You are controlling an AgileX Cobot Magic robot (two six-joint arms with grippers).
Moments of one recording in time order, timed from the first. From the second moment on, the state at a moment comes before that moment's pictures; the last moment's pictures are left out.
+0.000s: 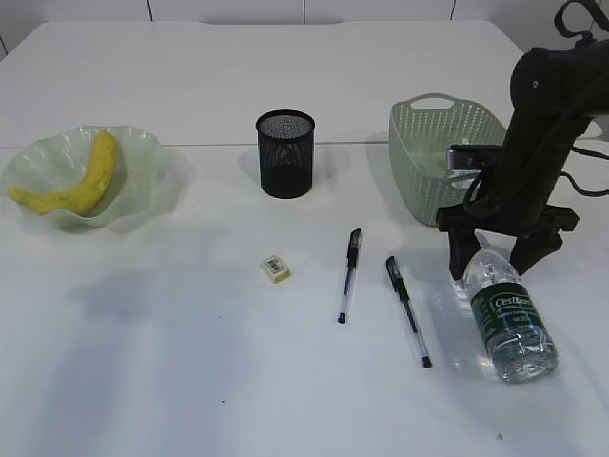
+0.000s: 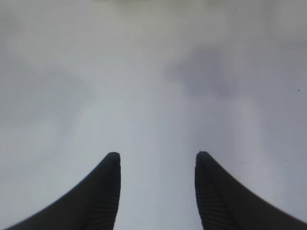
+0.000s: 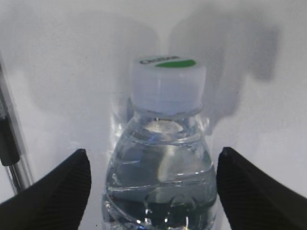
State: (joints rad) left arm -0.08 1.23 -0.96 -0.02 0.88 -0.06; right arm 0.12 2.12 -1.53 0.08 1.10 0.04
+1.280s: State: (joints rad) left arm -0.08 1.23 -0.96 -0.02 0.88 -0.06; right arm 0.12 2.12 -1.53 0.07 1.11 0.05
